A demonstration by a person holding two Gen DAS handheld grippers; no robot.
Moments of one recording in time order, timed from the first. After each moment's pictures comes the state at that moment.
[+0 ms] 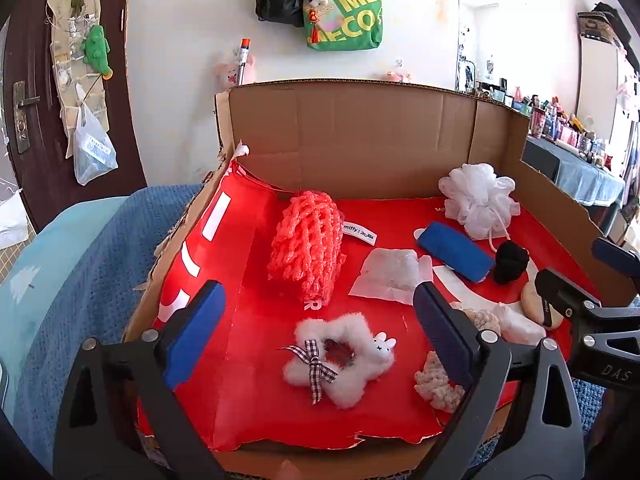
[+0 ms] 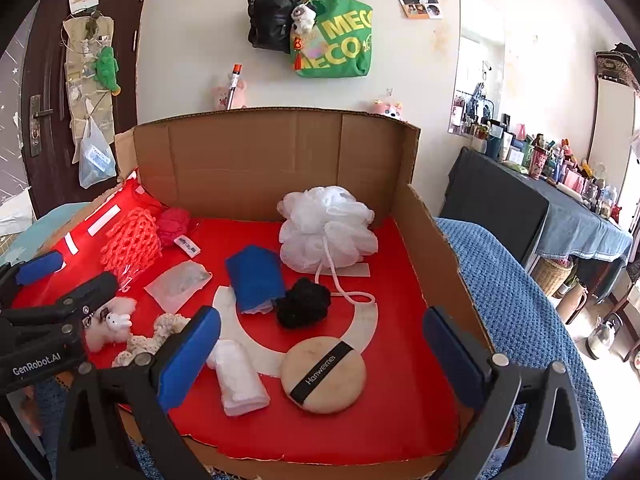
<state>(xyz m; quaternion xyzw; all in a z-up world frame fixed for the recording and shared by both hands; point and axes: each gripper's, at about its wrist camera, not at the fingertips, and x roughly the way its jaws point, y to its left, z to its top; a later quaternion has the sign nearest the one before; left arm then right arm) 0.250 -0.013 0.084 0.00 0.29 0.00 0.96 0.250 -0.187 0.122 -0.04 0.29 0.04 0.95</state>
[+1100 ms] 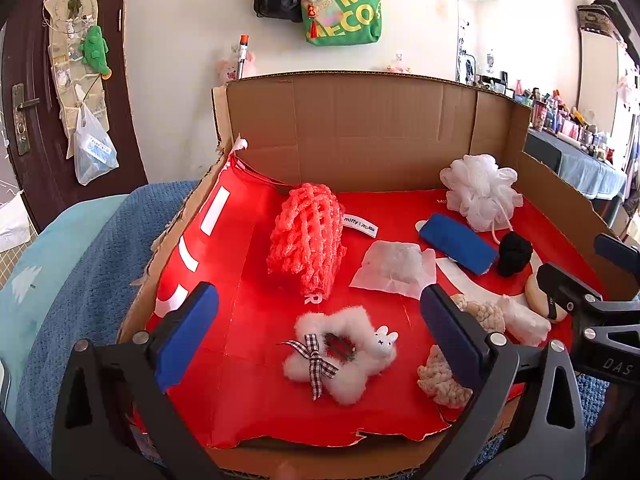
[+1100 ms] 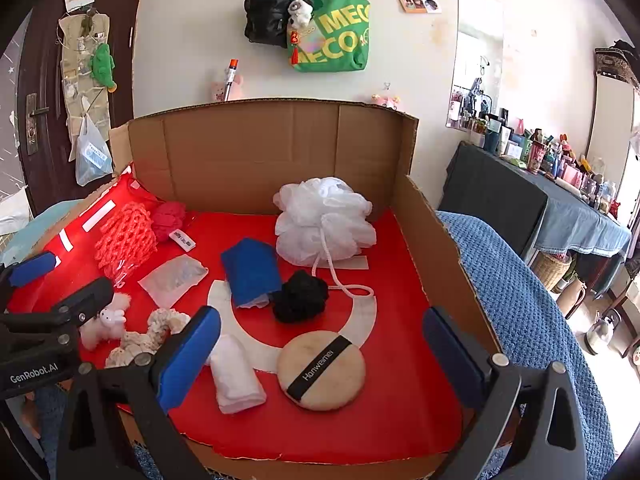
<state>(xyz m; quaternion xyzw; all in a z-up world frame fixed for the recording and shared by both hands) 0.251 -0.014 0.081 0.01 0.30 0.00 0.95 0.252 -0.188 0.119 -0.04 0.30 0.04 0.95</state>
